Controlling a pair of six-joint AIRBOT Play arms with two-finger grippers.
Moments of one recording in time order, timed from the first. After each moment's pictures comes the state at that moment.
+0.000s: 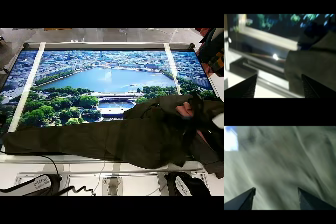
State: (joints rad) left arm 0.56 -1.31 1.22 1.95 -1.17 -1.20; right arm -0.19 -0.82 0.77 -1.03 1.20 1.46
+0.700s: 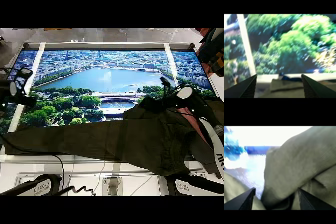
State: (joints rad) left arm 0.12 -1.27 1.24 1.94 -1.10 -1.23; right arm 0.07 -1.35 1.07 -0.99 1.08 1.52
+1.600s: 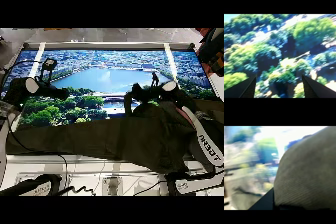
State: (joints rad) left arm -0.07 -1.30 1.24 1.41 -0.92 -1.23; right arm 0.14 -1.57 1.29 -0.59 0.88 1.51
